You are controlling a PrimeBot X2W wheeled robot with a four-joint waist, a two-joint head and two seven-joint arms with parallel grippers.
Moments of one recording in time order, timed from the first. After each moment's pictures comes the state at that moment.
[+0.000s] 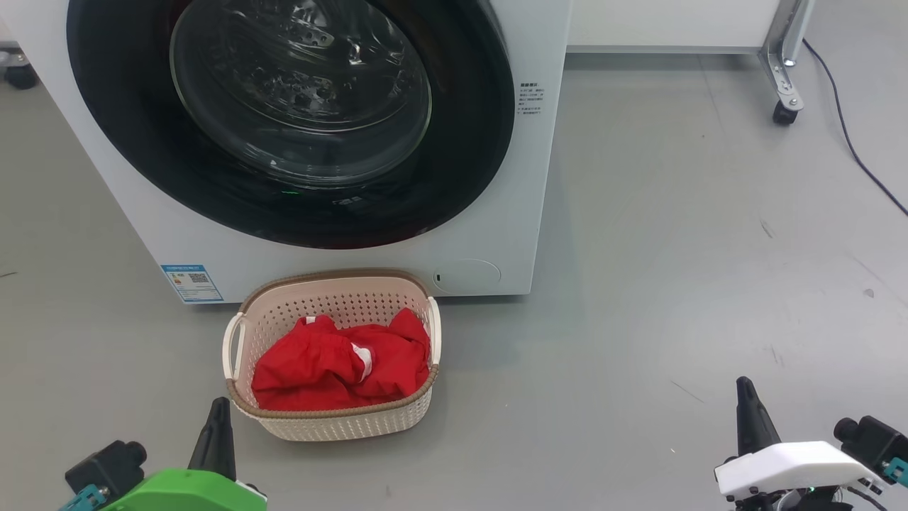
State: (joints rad) left arm 0.04 0.05 -0.13 0.23 -0.85 -0.03 -0.11; right arm 0.12 -0.08 0.13 0.14 0.93 0.01 -0.14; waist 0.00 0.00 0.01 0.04
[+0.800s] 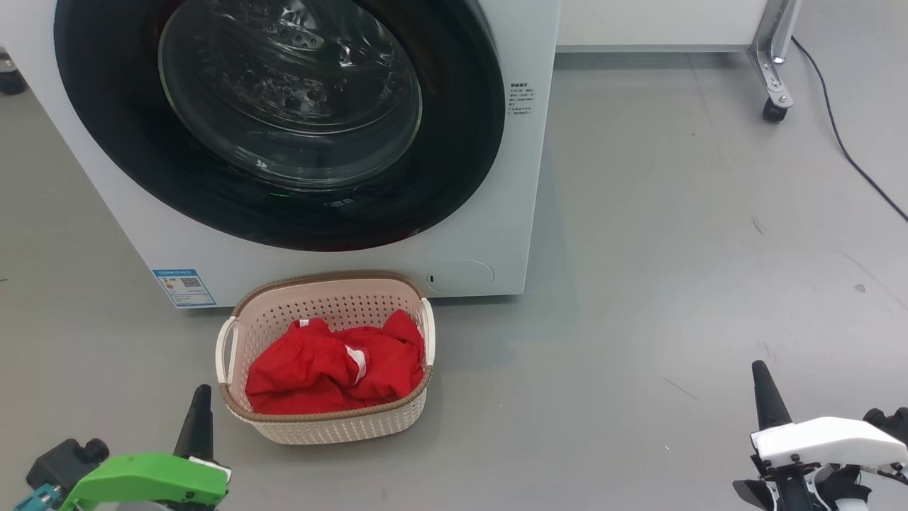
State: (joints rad) left arm 0.00 0.05 -0.06 0.25 -1.16 -0.07 -0.03; right arm 0.06 -0.09 0.06 0.19 1.22 0.04 -0.07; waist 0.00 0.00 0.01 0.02
